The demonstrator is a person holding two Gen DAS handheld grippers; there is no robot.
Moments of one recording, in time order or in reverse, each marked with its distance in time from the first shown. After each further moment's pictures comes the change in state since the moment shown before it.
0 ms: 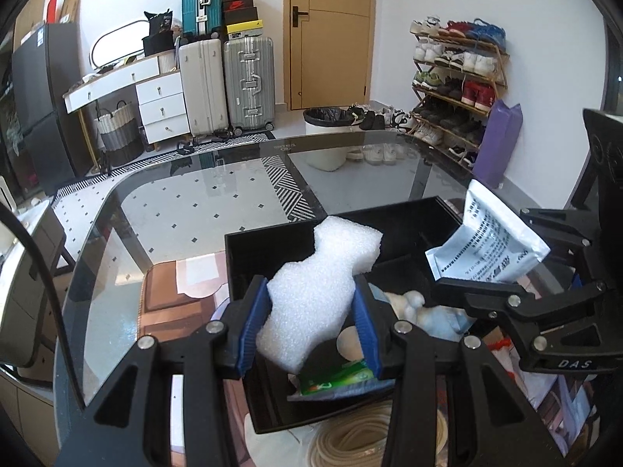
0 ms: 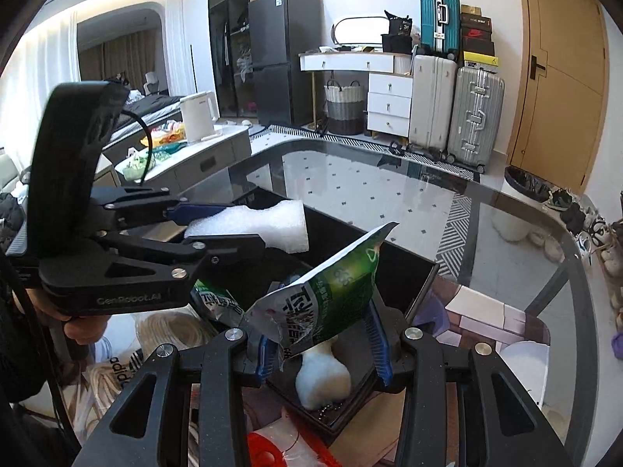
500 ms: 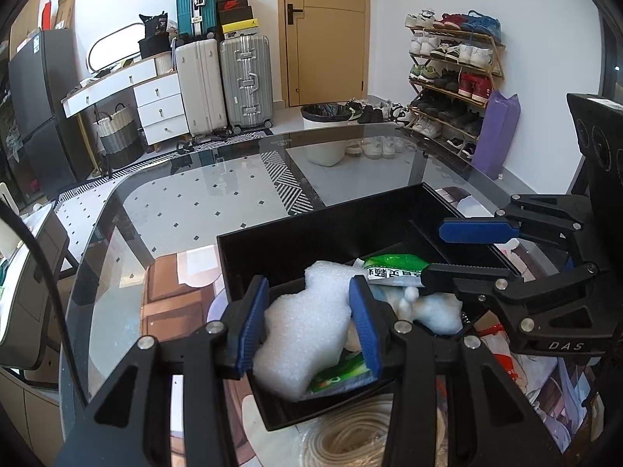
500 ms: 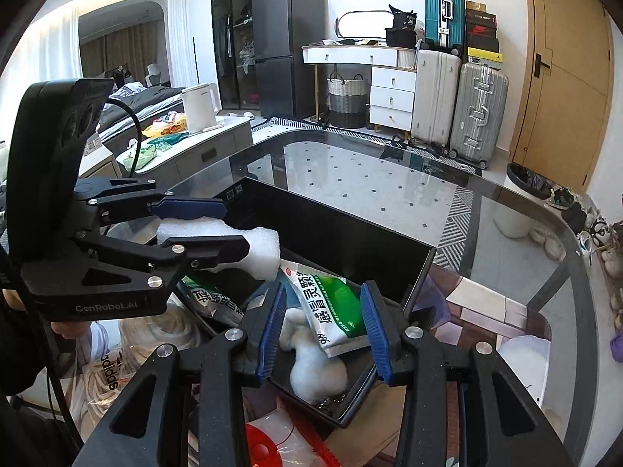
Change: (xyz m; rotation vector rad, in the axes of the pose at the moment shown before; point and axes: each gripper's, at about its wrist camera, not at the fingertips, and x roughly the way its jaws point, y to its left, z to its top) left arm -0.005 -0.005 -0.003 0.015 0.015 -0.002; right arm 0.003 -0.003 -0.005 -0.009 0.017 -0.005
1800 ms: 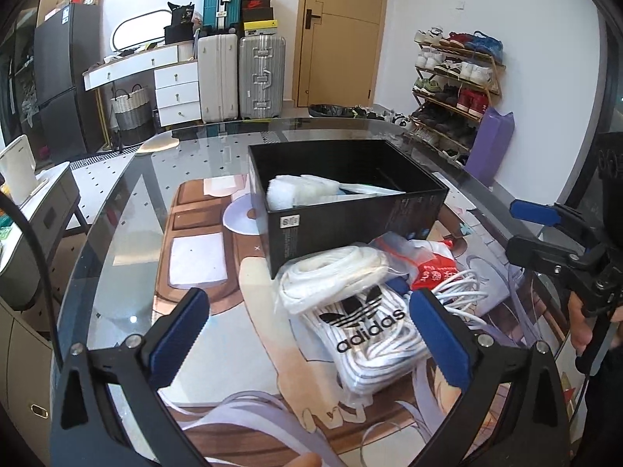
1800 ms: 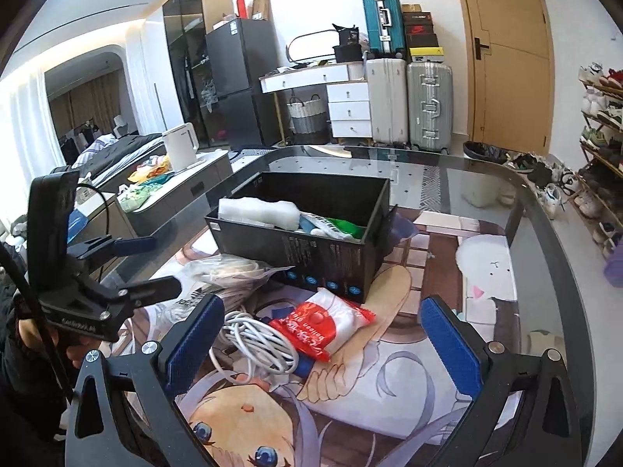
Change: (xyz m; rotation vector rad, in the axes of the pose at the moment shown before) left arm -0.085 -0.010 -0.089 -0.093 -0.023 -0.016; right arm -0.117 0.038 -0.081 0.211 -0.092 -0.067
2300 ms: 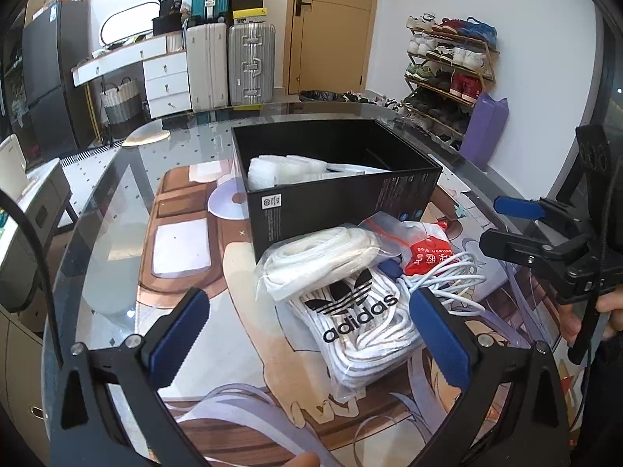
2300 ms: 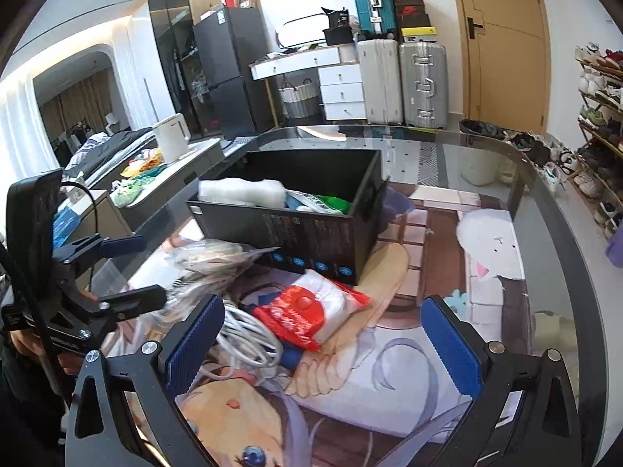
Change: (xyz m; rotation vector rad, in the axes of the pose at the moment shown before) left arm 0.010 -0.003 -0.004 0.015 0.052 -0.023; right arm 0.023 -0.014 -0.009 0.043 0.065 -0.020
